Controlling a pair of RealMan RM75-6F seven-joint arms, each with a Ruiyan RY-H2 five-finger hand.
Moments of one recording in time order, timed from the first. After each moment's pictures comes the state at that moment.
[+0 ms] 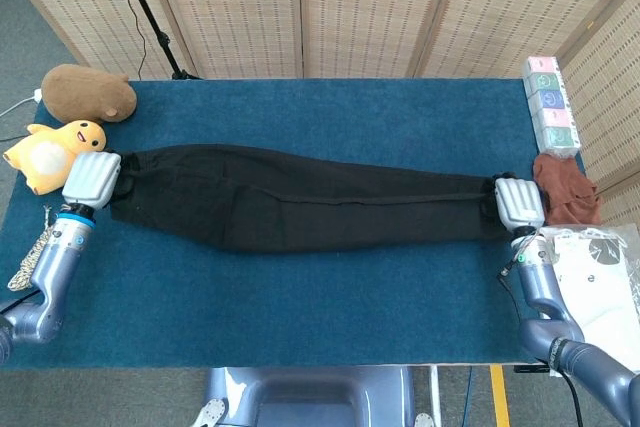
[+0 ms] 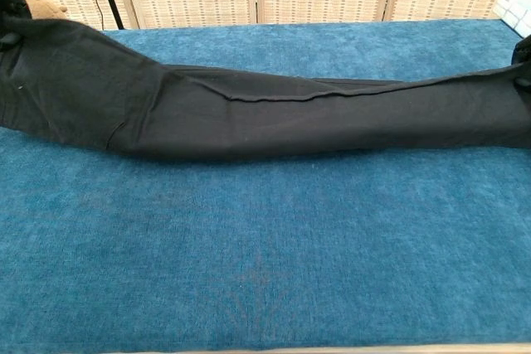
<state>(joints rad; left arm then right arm) -0.63 -1.40 -0.24 -1.07 1.25 0.94 -0.04 0.58 -1.58 0.29 -0.87 -1.20 0.87 0.00</state>
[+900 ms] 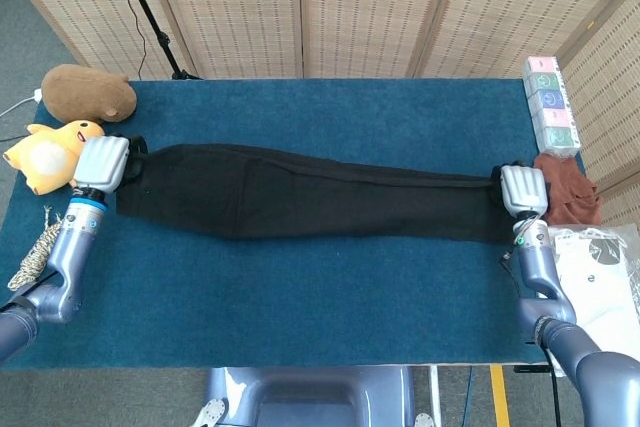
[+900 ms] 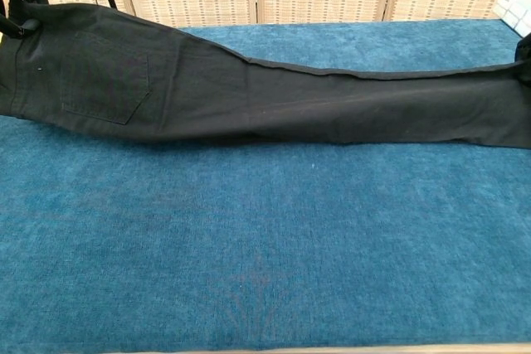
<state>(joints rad) -0.70 -1.51 -0.24 -0.89 1.25 0.93 -0.09 0.68 -1.73 0.26 -0.50 -1.21 0.78 0.09</state>
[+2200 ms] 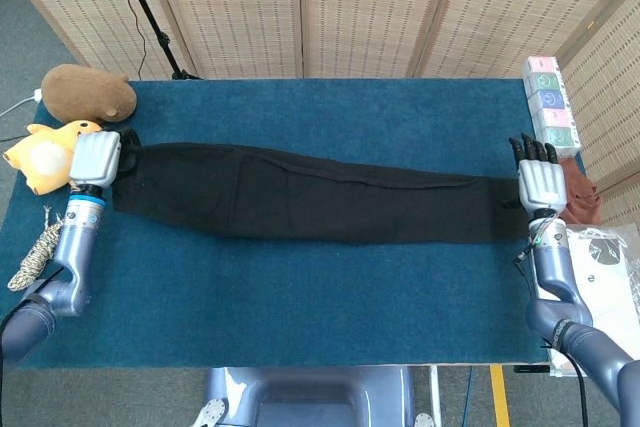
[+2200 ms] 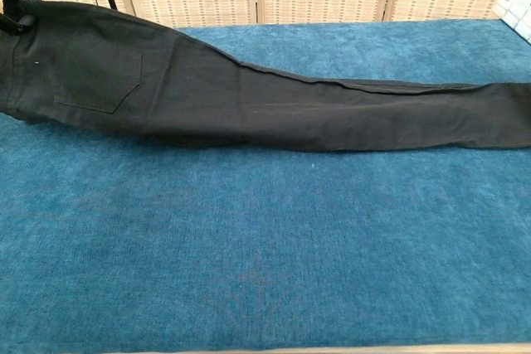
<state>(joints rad) -0.72 -1.63 -0.27 -0.70 1.23 0.95 -0.16 0.63 -1.59 0.31 -0.73 -1.14 0.84 -0.03</state>
